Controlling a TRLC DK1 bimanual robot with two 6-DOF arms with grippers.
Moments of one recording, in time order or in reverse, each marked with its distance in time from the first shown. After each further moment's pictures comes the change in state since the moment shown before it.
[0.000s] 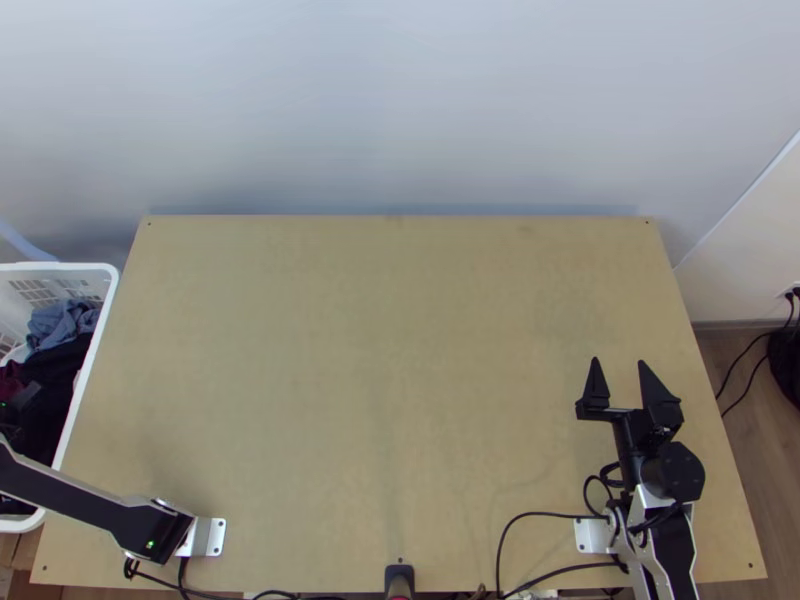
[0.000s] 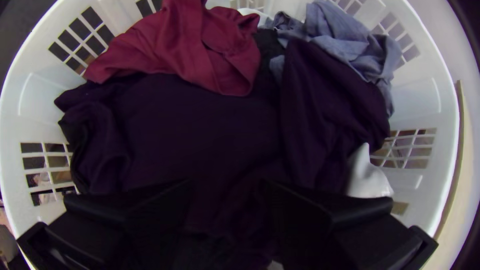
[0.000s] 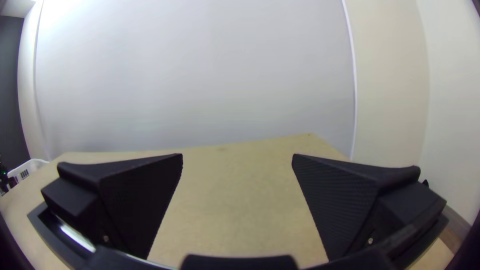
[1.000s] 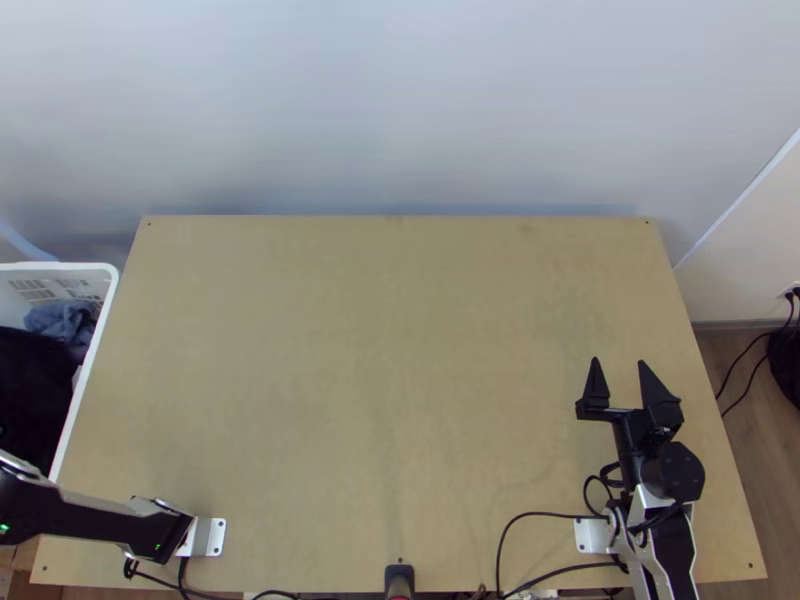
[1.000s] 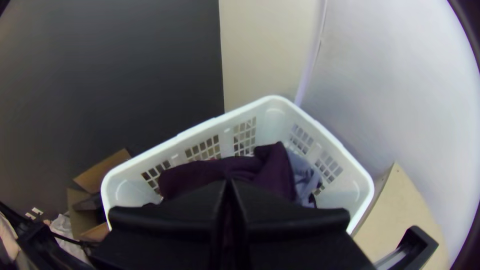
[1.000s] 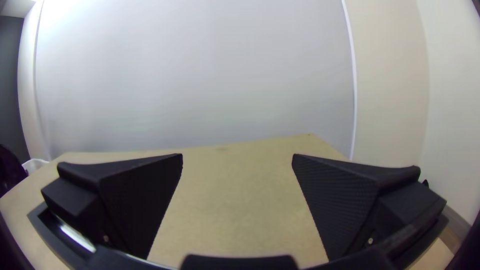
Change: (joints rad) left arm 0.014 -0.583 0.055 -0.050 0.060 -0.064; right arm 0.000 0.000 0.000 0.000 0.000 0.000
